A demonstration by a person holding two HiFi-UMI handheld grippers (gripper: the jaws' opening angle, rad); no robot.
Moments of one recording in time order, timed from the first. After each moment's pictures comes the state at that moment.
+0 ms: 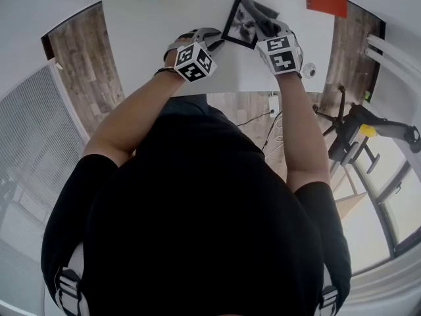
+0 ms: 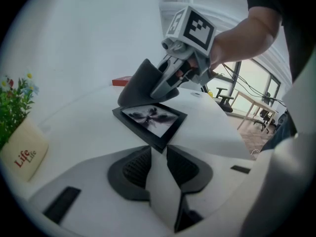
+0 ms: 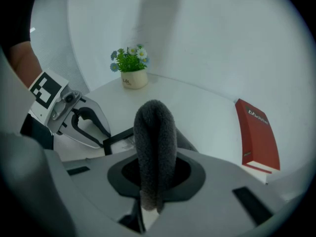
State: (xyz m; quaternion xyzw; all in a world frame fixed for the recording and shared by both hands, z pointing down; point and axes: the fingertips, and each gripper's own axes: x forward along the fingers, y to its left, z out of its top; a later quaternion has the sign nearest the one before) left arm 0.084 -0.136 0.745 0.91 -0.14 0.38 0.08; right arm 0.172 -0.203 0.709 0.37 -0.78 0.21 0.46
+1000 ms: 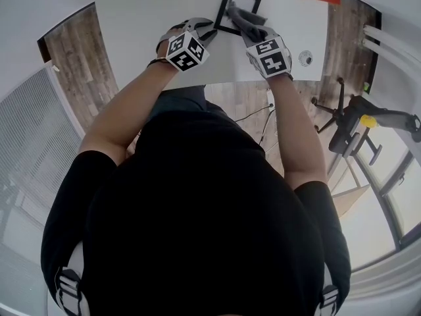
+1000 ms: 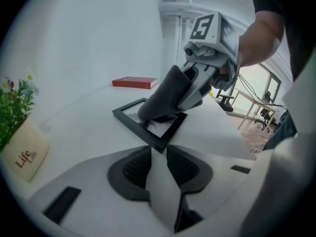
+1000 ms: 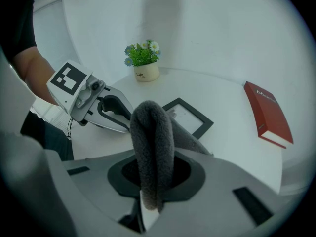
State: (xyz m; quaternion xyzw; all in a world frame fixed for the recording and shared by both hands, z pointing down) left arm 0.084 -0.137 0.745 0.91 -0.14 0.38 0.08; right arm 0.159 -0.137 0.721 0.34 -0.78 0.27 0.45
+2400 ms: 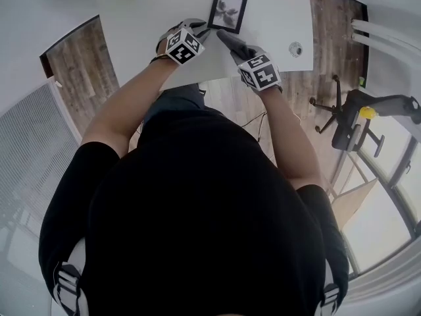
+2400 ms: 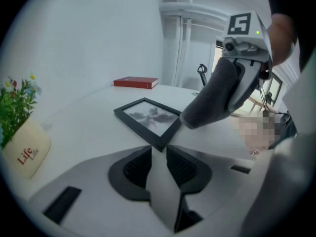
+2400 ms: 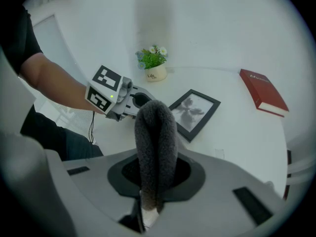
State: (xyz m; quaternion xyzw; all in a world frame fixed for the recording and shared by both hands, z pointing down) left arm 0.081 -0.135 0.744 0.91 -0.15 0.38 0.07; right arm 0.139 -0.052 0.690 0.34 -0.78 0.33 0.41
